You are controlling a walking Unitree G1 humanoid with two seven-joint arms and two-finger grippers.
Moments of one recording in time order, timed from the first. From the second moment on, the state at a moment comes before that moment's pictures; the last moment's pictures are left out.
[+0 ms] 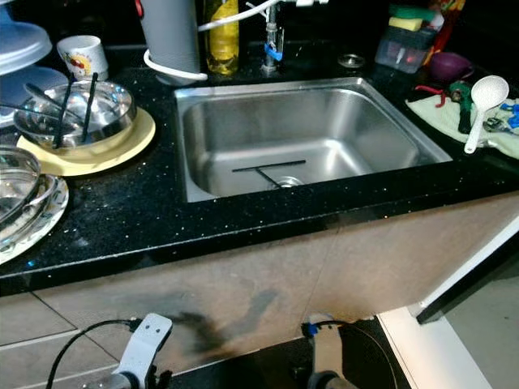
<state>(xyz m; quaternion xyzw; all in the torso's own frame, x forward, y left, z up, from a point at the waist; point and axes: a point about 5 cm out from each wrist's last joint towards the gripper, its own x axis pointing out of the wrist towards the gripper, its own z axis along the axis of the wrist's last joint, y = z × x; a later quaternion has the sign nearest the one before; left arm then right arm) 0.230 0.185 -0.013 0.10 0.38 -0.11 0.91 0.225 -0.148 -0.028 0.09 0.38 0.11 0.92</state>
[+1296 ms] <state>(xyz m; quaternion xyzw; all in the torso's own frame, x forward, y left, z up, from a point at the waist) 0.228 0.183 -0.022 0.10 0.37 -0.12 0.91 0.220 -0.152 -0.050 0.10 0.37 0.06 0.92</state>
